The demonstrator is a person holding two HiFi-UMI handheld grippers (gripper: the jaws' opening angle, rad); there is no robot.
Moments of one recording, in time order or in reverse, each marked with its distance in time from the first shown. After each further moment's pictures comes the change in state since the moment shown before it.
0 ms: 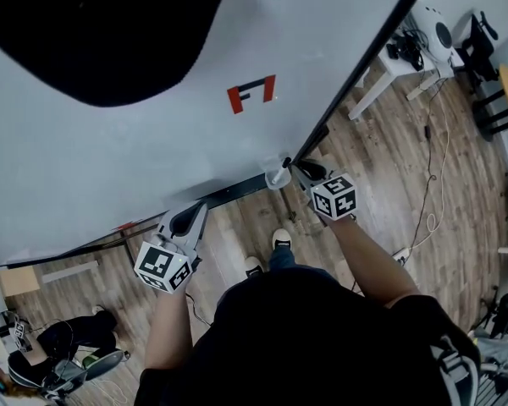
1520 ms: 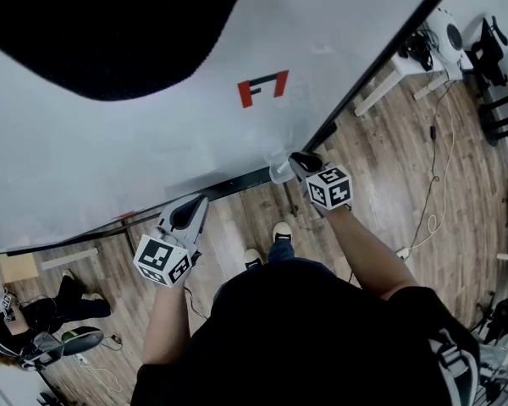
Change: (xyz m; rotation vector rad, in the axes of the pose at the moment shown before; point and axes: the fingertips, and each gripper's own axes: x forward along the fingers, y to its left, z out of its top) left arm -0.006 0.003 -0.003 -0.018 0.028 0.024; right arm 0.030 0.002 -0.012 -0.002 0.048 0.032
